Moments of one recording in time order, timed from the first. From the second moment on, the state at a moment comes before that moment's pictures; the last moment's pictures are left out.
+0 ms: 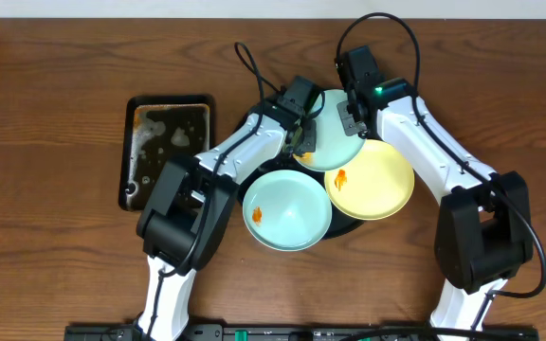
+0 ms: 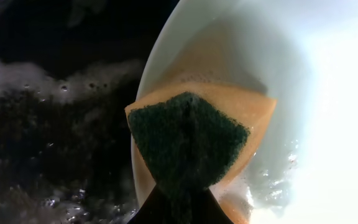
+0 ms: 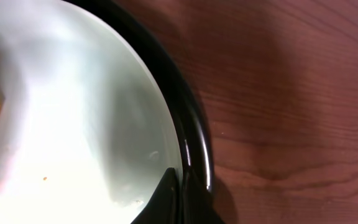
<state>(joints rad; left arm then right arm) -0.54 2.14 1.53 -0.58 0.01 -0.48 0.38 1.97 1.54 -0.75 0.32 0.06</state>
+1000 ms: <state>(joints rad) -0.43 2.16 1.64 -0.81 -0.05 -0.46 0.38 1.89 1.54 -0.75 0.40 0.02</state>
